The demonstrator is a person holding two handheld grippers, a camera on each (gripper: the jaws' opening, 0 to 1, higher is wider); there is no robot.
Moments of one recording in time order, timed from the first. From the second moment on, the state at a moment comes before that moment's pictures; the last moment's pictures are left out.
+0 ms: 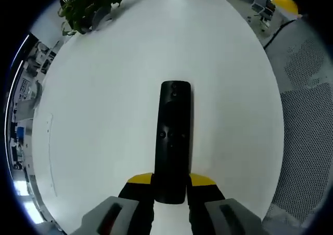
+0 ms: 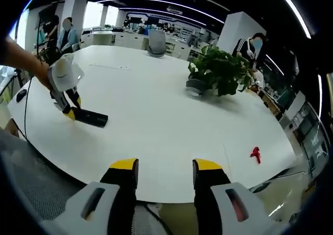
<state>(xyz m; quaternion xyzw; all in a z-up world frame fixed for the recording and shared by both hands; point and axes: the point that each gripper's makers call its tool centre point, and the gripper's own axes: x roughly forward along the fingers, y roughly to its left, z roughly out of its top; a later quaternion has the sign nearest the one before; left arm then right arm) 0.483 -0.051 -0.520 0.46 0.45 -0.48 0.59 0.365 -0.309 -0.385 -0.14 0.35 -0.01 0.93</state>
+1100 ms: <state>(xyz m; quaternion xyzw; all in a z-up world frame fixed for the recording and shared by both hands) 0.412 -0.042 -0.520 0.46 0.47 -0.48 0.59 0.360 -0.320 -0.388 -0.12 0.36 -0.03 0.93</state>
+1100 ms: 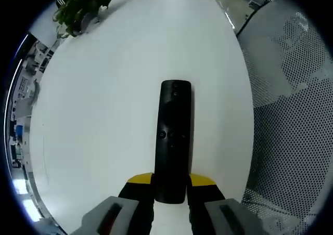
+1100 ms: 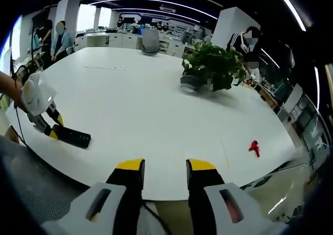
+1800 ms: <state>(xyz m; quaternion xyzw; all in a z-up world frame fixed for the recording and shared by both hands) 0.382 -0.041 -0.520 0.40 0.46 -0.48 0.63 0.361 -0.304 -0.384 -0.10 0.35 0.01 0.93</state>
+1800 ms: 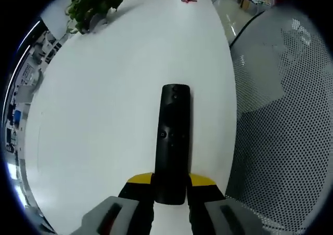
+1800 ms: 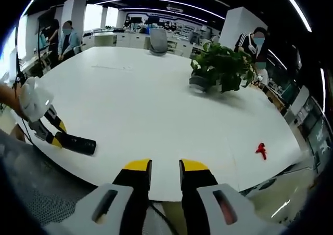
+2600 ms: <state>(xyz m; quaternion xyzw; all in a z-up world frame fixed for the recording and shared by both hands) 0.374 -0.046 -0.517 0.34 0.42 -0.48 0.69 0.447 -0.183 -0.353 0.11 0.35 0.26 0.89</state>
